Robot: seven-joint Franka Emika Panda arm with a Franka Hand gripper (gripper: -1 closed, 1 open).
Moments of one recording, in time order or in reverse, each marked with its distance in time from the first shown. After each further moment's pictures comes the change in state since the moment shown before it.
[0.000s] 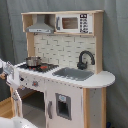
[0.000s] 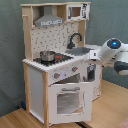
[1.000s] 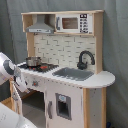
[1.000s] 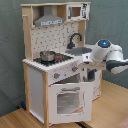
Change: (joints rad) arm -0.093 0.242 0.046 0.011 0.000 0.166 -0.054
